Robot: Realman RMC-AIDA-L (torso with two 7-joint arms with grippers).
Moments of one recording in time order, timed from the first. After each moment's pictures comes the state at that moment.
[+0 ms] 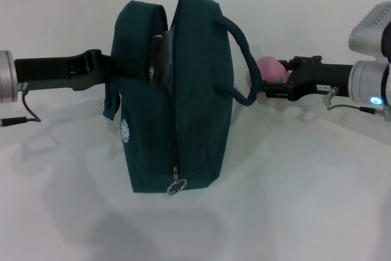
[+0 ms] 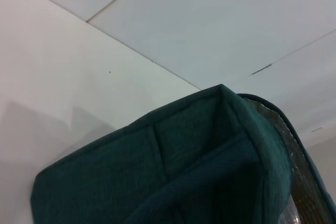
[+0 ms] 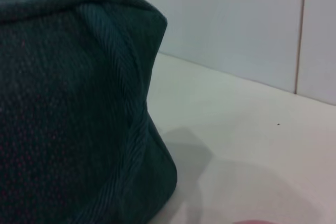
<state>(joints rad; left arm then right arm) -0.50 -2.03 0.76 0.84 1.97 1.54 -2.42 0.76 2.03 -1.18 -0.30 -1.56 -0.88 1.28</state>
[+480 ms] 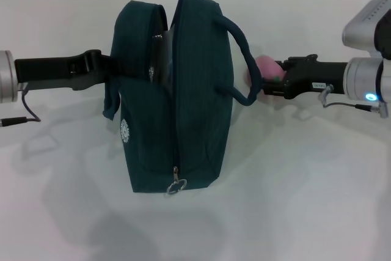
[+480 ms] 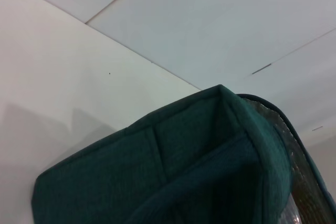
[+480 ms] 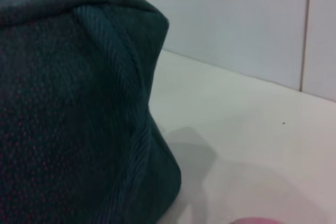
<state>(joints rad) -0.50 -2.03 0.76 0.84 1.97 1.54 -2.41 0.79 2.03 -1.20 -0.30 -1.57 -0.87 1.32</state>
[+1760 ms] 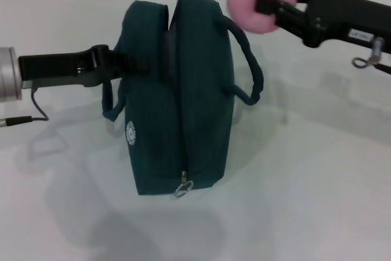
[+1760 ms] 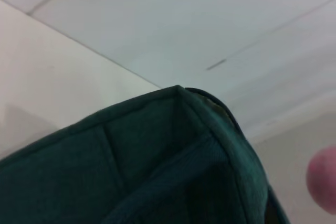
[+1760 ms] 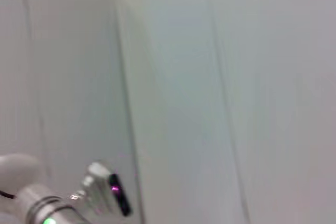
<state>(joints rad) -0.49 -2.05 0.77 0.85 1.90 1.61 -2.40 0.52 2.02 -1.24 -0.79 -1.22 -1.39 1.33</state>
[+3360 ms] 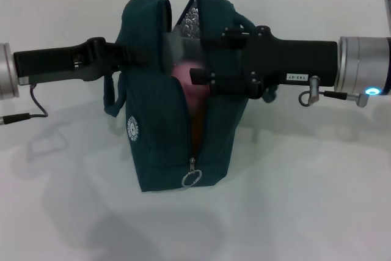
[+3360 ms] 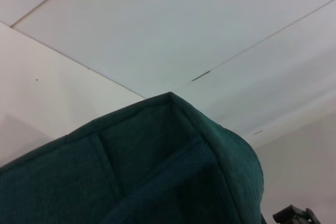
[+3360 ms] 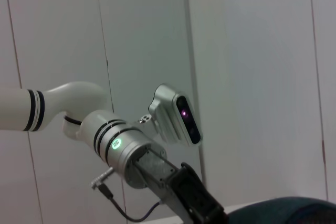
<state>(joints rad) -0.49 -2.05 0.75 0.84 1.86 1.63 -2.37 0.61 2.02 -1.48 -0.73 -1.22 -1.30 1.29</state>
